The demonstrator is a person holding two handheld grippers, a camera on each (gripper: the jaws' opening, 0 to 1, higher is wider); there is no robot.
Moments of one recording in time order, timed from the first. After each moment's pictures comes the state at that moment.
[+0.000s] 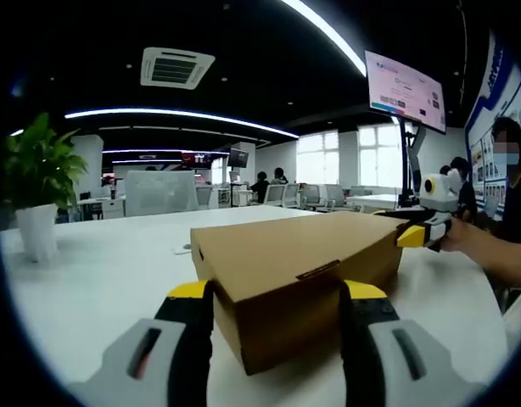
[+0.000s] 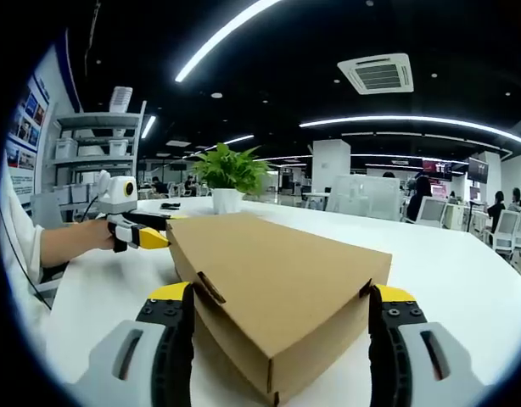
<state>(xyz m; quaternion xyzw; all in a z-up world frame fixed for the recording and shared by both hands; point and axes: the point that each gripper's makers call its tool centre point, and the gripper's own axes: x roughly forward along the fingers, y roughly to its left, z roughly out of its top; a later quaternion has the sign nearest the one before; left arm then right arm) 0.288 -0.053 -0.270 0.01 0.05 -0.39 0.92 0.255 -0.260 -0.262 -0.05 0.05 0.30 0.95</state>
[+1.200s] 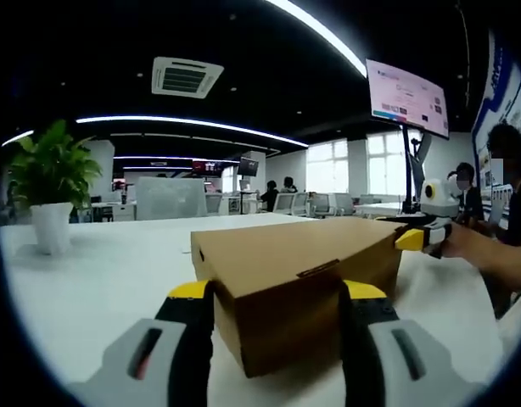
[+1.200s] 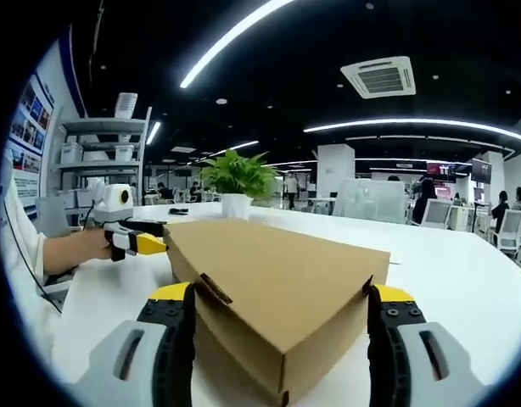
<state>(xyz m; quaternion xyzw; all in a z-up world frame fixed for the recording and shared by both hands) 0.254 -0.042 -0.269 0.00 0.03 -0.37 0.93 0.235 -0.253 -0.261 -0.04 0.04 0.31 0.95</state>
